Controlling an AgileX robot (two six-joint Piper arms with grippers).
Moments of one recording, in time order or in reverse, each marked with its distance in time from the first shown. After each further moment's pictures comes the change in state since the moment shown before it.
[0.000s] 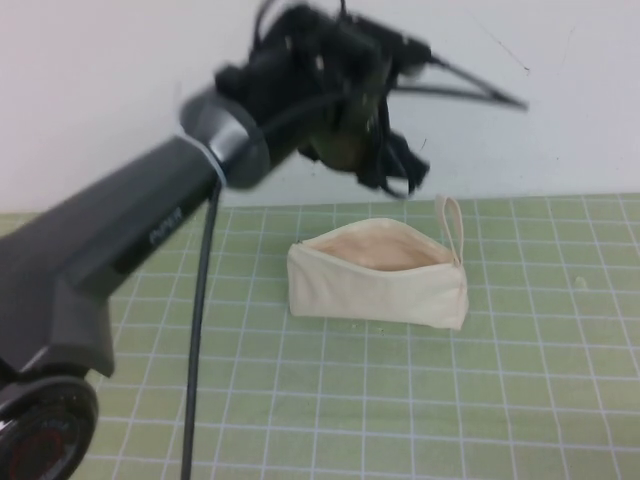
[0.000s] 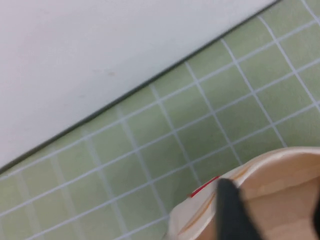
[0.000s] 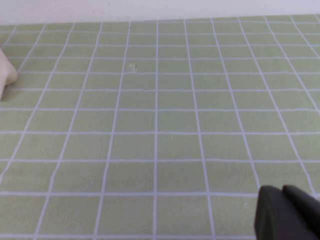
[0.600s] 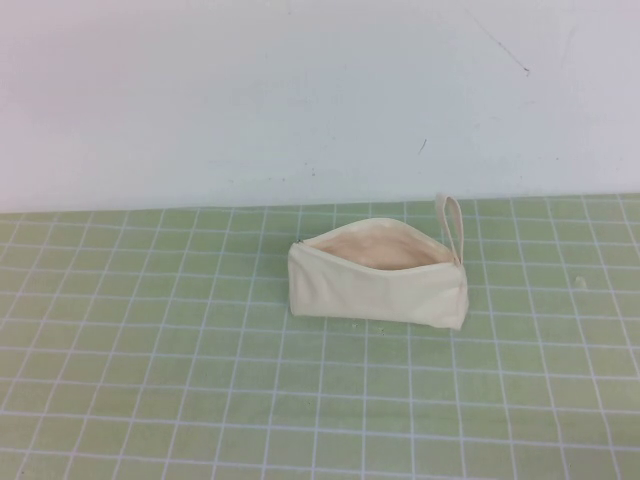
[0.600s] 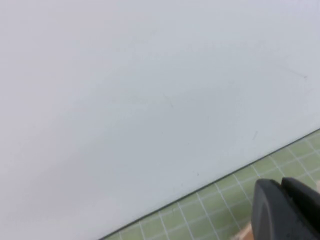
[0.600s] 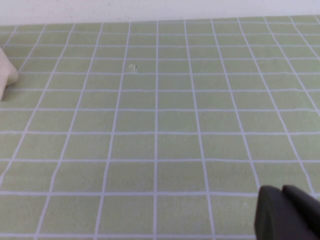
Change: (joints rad) right arm 0.000 0.000 0.000 0.000 0.000 0.000; left arm 0.000 -0.630 -0.065 0.049 0.215 0.116
